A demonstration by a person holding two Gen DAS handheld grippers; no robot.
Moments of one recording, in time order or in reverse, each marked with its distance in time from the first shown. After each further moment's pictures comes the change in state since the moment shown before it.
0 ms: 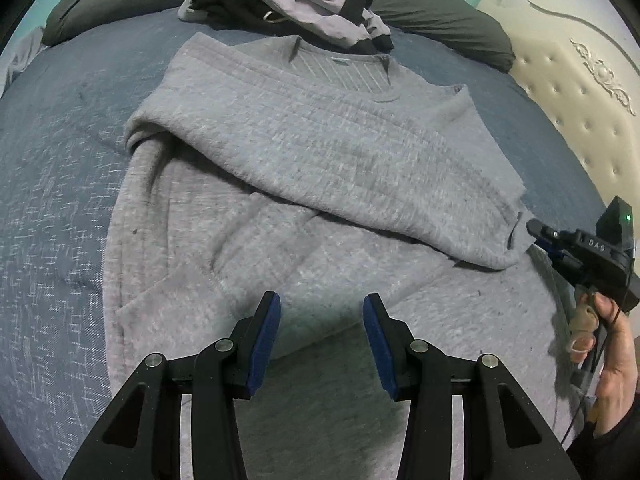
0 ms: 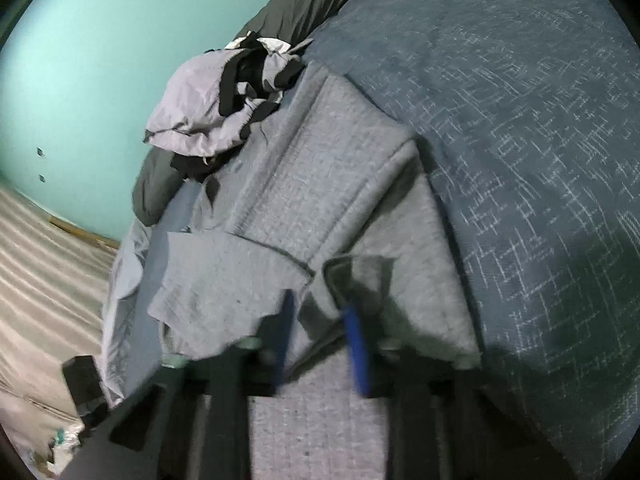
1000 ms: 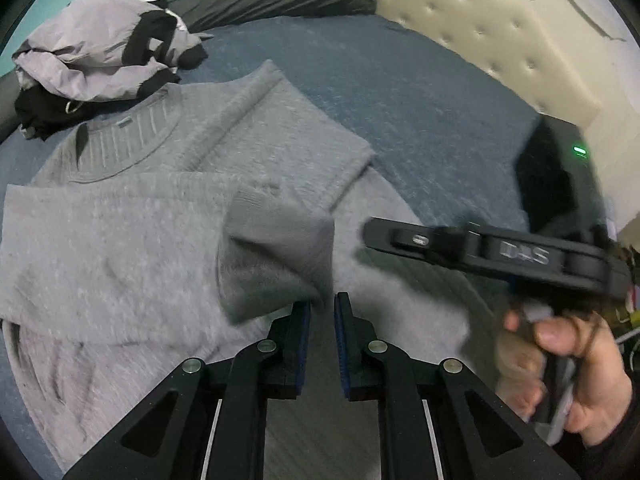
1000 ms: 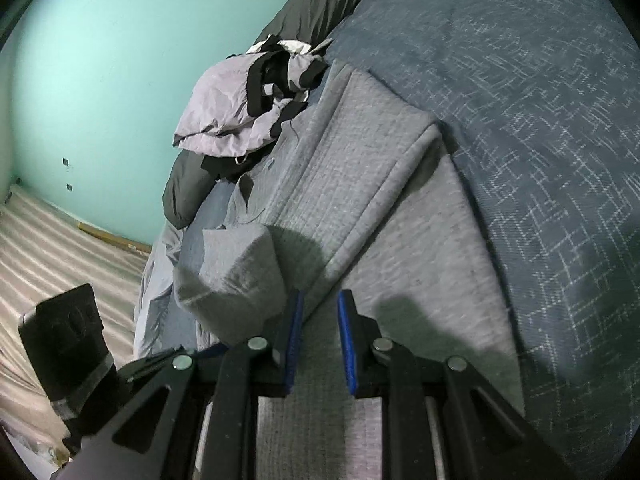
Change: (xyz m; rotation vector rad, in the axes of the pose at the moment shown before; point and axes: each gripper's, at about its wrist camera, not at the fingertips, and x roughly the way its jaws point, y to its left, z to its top) left arm 0.029 -0.177 0.023 0.421 0.035 -0.170; right arm -0.007 0.008 -0.009 0.025 0.015 0.133
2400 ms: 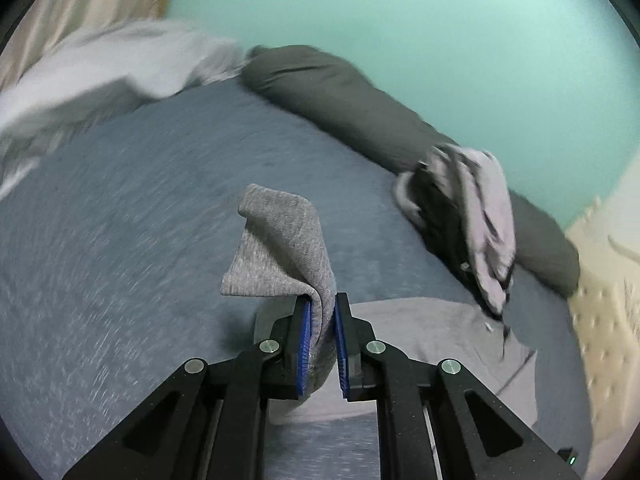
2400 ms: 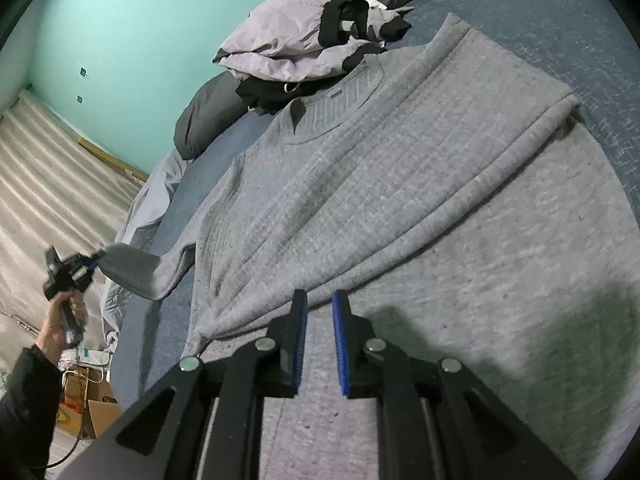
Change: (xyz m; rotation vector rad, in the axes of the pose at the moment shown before) left arm -0.292 0.418 -0.135 -0.795 -0.485 0.382; right arm 0.064 0.073 -0.056 -0.233 0.096 -0.050
